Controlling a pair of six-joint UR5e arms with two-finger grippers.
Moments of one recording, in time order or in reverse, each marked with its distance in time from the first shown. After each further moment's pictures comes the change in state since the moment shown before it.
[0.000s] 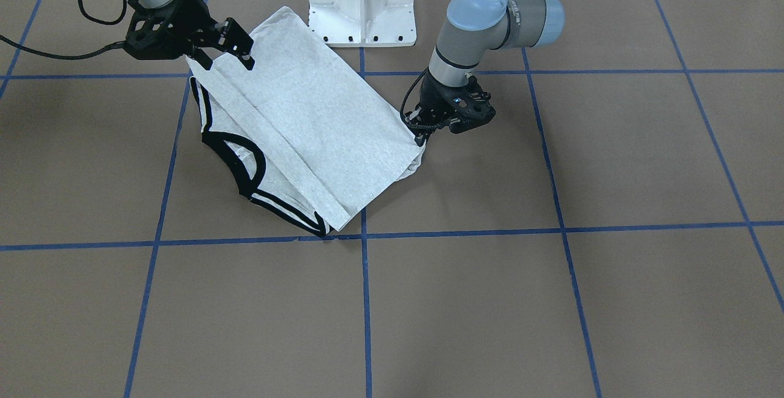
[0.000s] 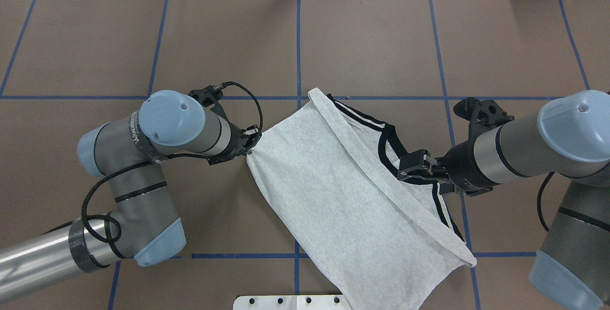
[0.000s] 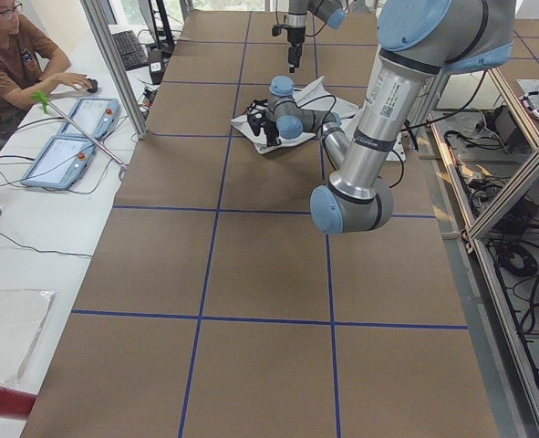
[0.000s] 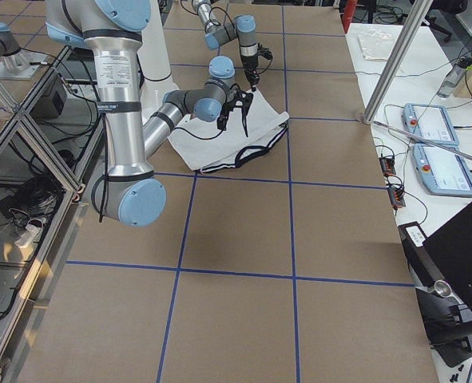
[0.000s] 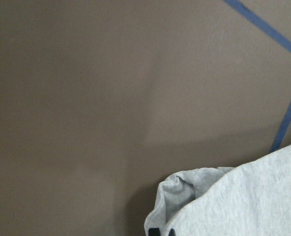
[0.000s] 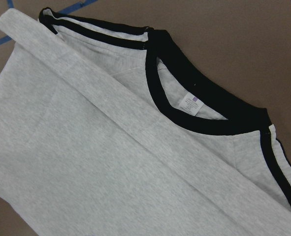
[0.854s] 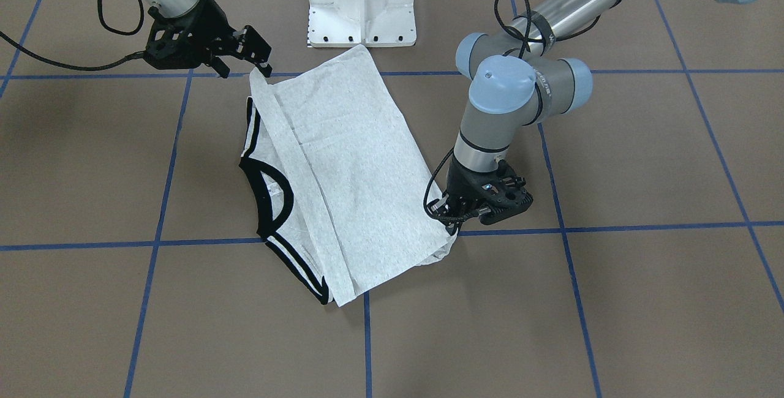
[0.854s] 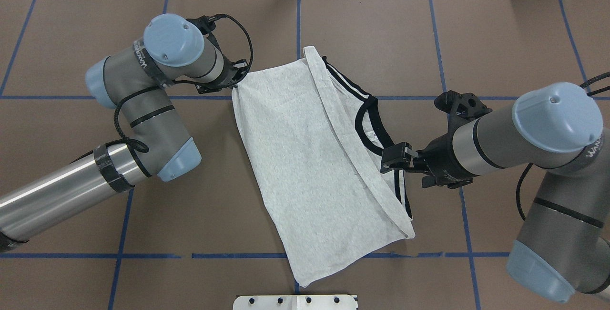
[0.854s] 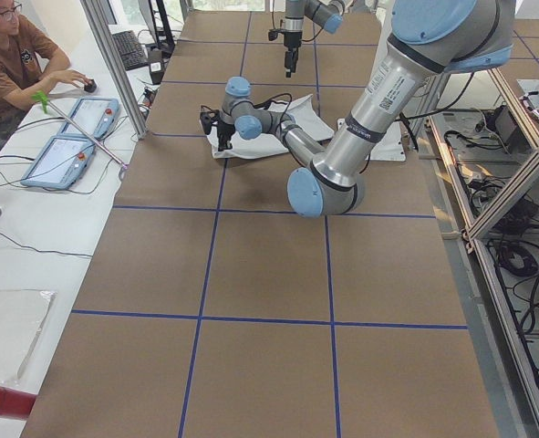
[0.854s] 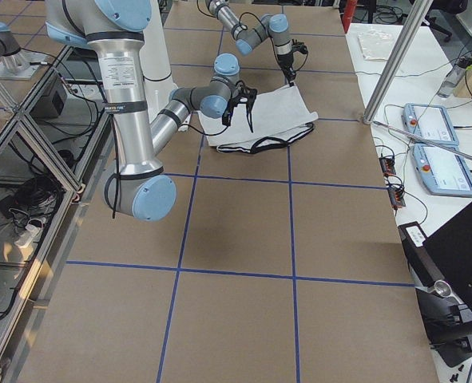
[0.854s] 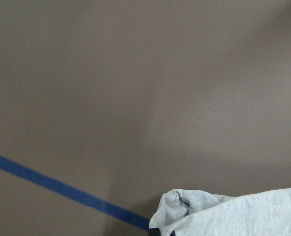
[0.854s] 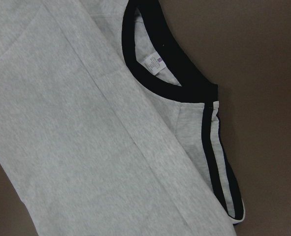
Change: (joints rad) left arm -0.188 -0.188 0.356 -0.134 0.036 0.215; right arm -0.002 0.073 -0.053 0.001 -0.001 0.002
